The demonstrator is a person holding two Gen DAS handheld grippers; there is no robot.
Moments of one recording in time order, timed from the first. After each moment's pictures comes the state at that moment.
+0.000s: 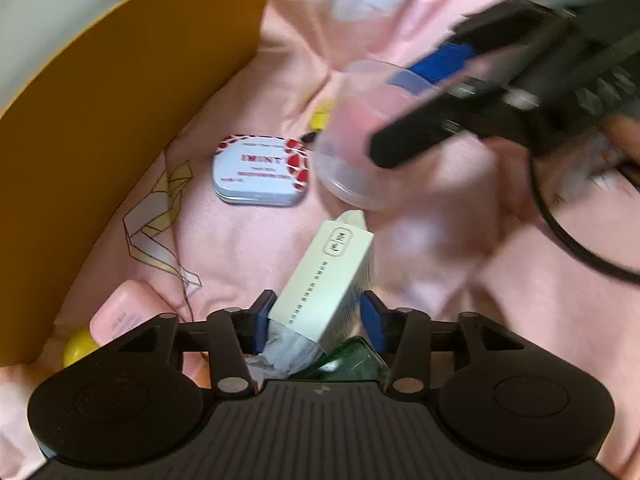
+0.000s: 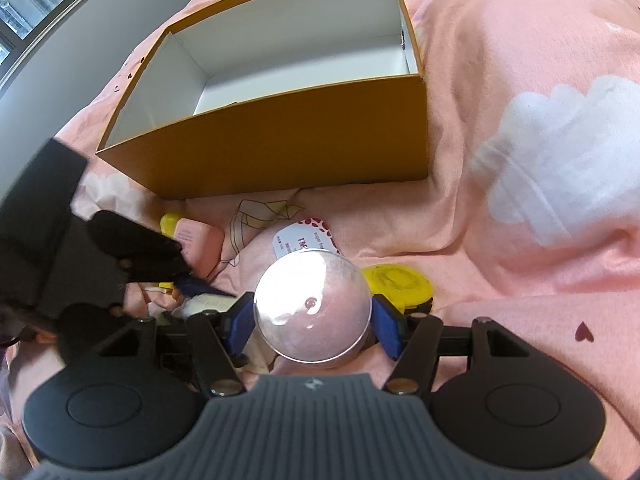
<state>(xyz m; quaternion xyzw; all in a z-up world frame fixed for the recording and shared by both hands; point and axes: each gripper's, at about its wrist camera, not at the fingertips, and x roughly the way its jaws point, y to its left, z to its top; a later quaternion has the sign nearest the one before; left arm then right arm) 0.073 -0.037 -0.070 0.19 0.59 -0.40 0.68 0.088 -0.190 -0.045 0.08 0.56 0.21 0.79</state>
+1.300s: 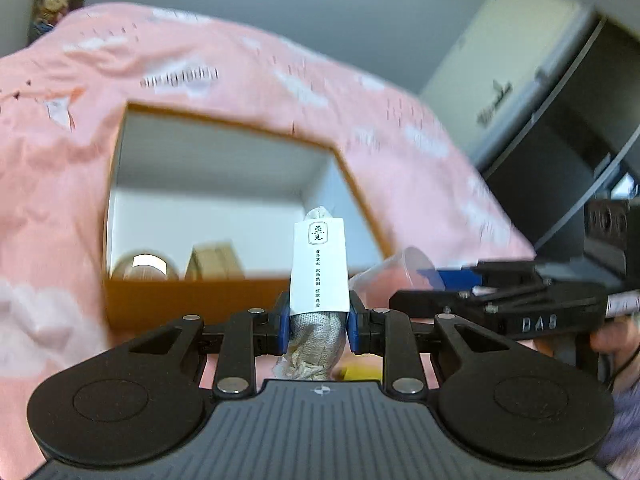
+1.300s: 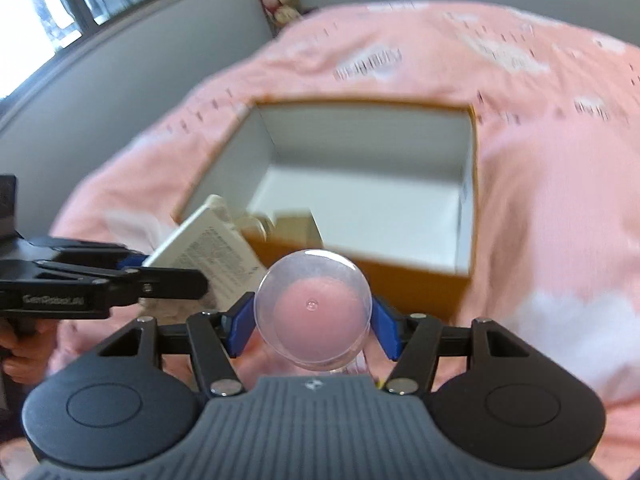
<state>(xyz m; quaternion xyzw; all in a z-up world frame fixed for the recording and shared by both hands) 0.069 0.050 0.052 -0.18 0.40 -0.18 0.88 0.114 -0.169 0.045 0.02 0.45 0.30 0.84</state>
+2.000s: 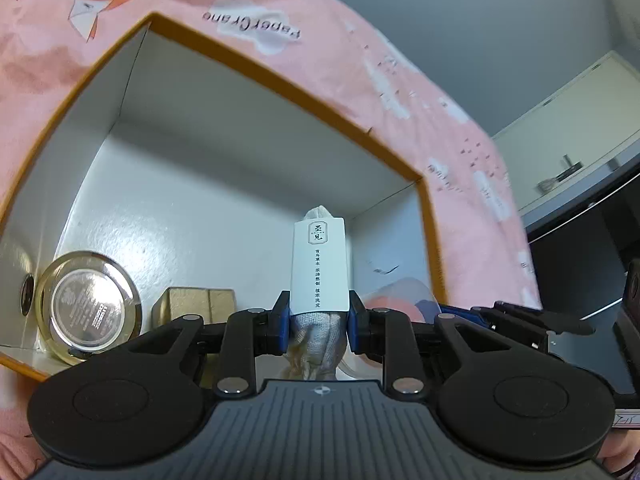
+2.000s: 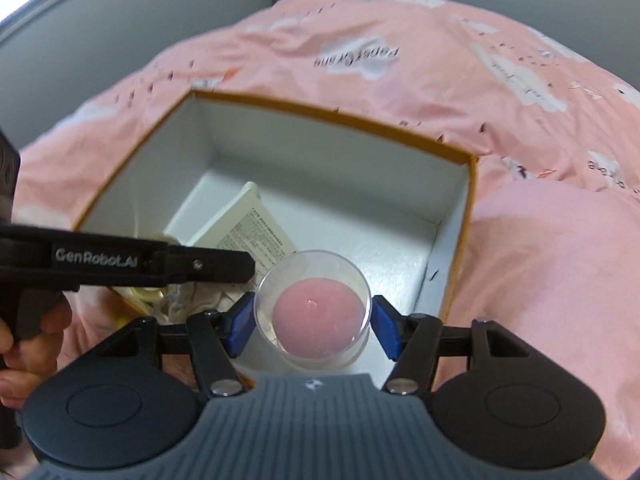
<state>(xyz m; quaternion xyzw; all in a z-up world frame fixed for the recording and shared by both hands) 0.185 0.039 -0.040 -0.31 0.45 -0.09 0.84 0.227 -0.131 0.001 -0.10 0.48 0.28 0.82</state>
